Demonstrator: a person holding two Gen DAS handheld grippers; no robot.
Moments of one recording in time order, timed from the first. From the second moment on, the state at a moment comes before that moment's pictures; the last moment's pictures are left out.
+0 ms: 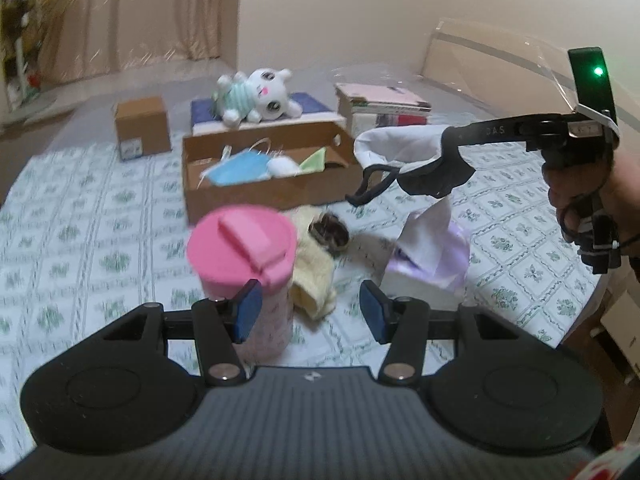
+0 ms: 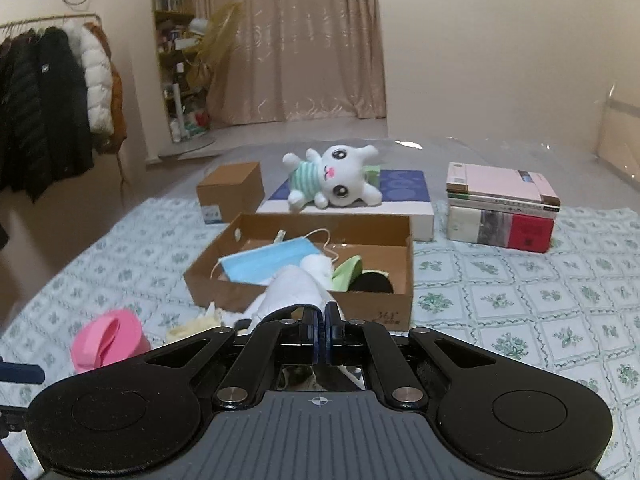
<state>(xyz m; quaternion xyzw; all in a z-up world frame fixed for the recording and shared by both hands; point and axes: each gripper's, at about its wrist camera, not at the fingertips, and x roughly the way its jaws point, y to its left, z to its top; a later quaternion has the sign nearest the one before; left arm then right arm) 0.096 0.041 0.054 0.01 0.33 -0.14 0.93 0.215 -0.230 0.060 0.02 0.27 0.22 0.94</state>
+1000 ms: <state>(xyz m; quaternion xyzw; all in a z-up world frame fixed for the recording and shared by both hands) 0.353 -0.065 0.003 0.33 0.48 -0.38 0.72 0.310 -0.282 0.030 0.00 0.34 0.23 0.91</state>
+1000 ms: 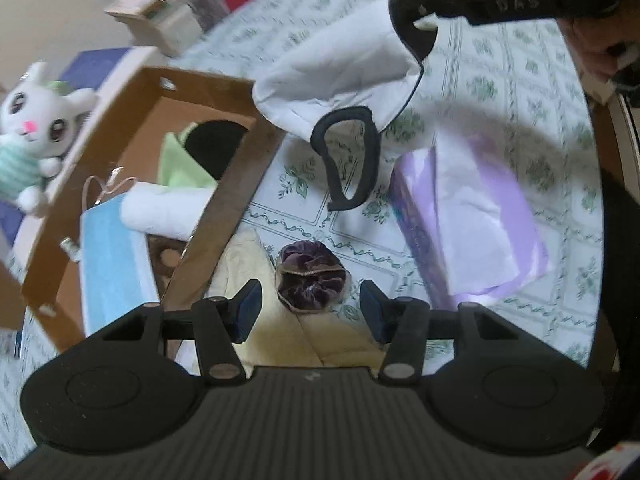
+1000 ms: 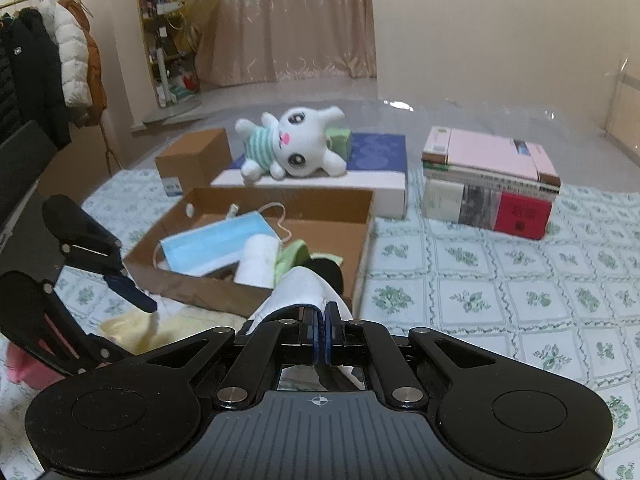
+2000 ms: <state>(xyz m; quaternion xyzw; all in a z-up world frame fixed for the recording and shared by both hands) 0.376 -0.072 0.024 0.31 0.48 -0.33 0.75 0.309 -0.290 0.027 0.01 0.35 0.23 0.91</state>
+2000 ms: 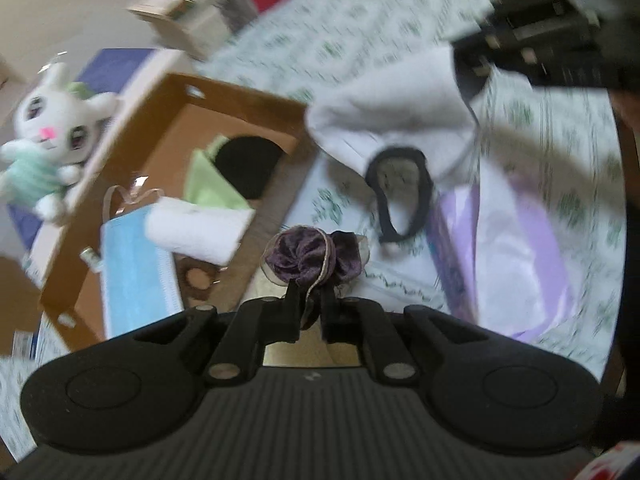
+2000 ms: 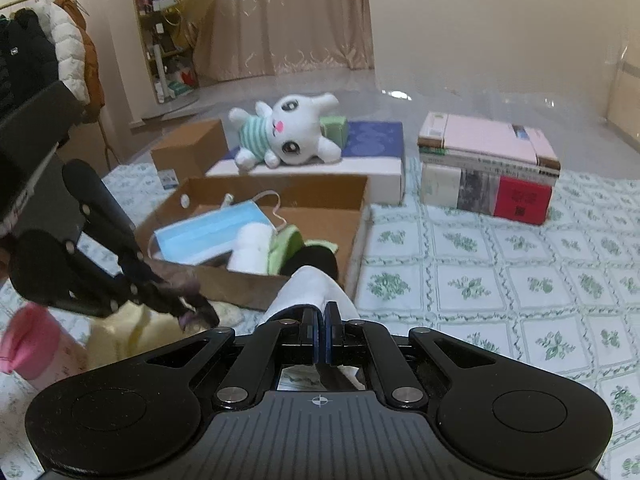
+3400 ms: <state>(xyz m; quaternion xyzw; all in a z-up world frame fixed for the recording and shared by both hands) 0.383 0.030 0.077 0.16 0.46 -0.16 0.86 0.355 -0.207 0.092 0.00 0.34 0.25 0.90</state>
